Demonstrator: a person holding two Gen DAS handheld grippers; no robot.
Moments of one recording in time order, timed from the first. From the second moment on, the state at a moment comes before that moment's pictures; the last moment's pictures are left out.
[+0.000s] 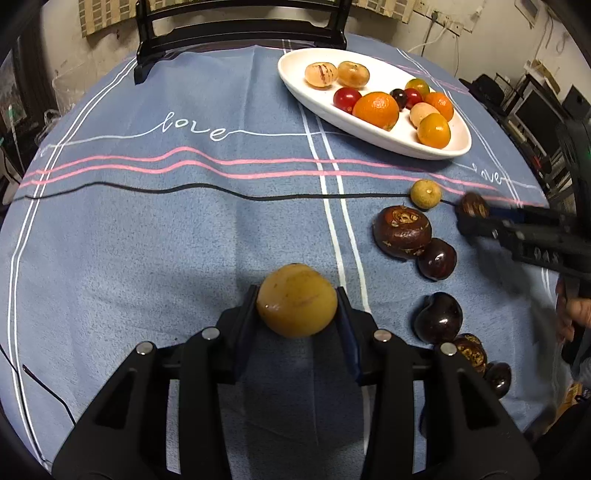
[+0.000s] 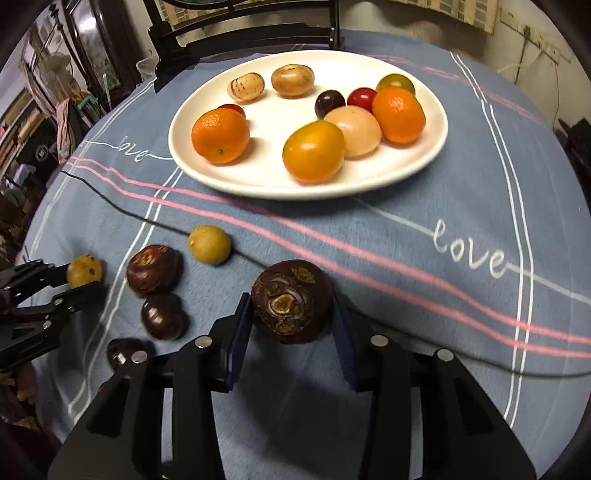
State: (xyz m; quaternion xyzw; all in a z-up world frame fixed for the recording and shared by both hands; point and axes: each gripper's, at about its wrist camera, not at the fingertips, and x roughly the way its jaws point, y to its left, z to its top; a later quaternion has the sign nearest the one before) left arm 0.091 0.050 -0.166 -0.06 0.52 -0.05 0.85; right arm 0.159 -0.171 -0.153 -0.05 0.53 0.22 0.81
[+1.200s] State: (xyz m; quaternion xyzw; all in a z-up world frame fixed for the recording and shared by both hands) left arm 0.261 -0.011 -0.092 -0.03 0.46 -0.14 0.88; right arm 0.256 -0.188 -0.083 0.00 0.44 0.23 0.87
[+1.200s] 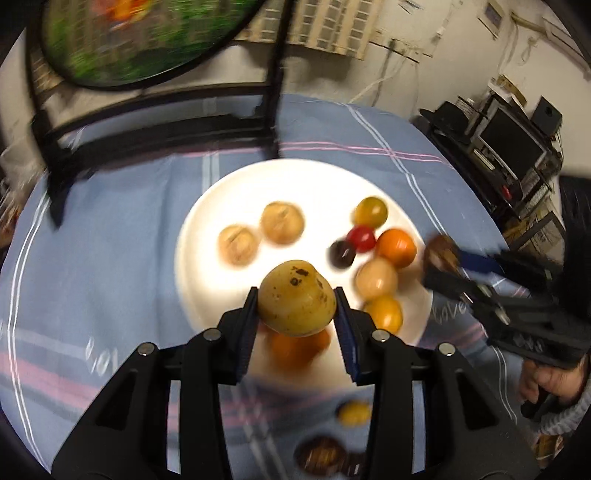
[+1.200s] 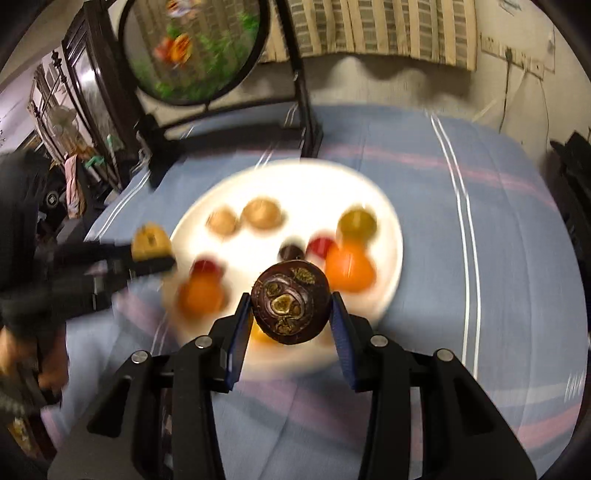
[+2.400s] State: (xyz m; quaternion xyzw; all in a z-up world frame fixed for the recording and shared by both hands) left arm 0.058 0.049 -0.140 -0.10 0.54 -0.10 0.83; right arm 0.057 -0.259 -0.092 0.06 0.47 0.17 0.86
